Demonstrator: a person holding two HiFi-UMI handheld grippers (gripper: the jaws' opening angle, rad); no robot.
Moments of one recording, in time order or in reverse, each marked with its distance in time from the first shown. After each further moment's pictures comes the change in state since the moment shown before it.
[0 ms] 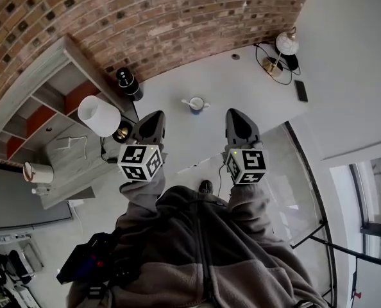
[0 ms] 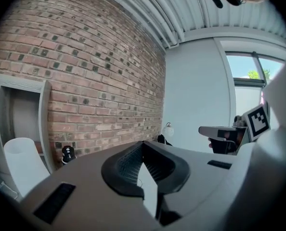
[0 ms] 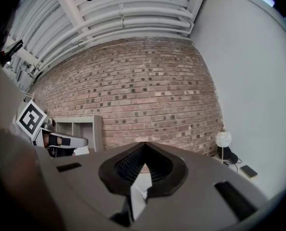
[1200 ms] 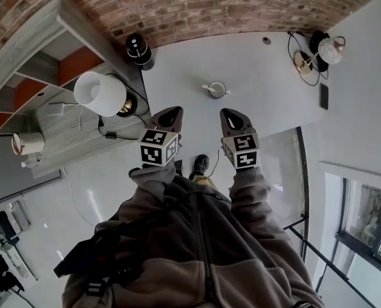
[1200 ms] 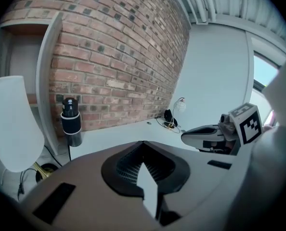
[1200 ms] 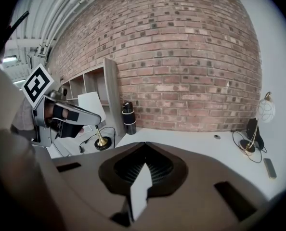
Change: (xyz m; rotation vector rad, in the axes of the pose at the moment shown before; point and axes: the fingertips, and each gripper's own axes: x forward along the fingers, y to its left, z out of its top) left arm 0.062 0.062 -0.130 -0.197 0.341 0.014; right arm 0.112 0.048 -0.164 -0.119 0.525 0.267
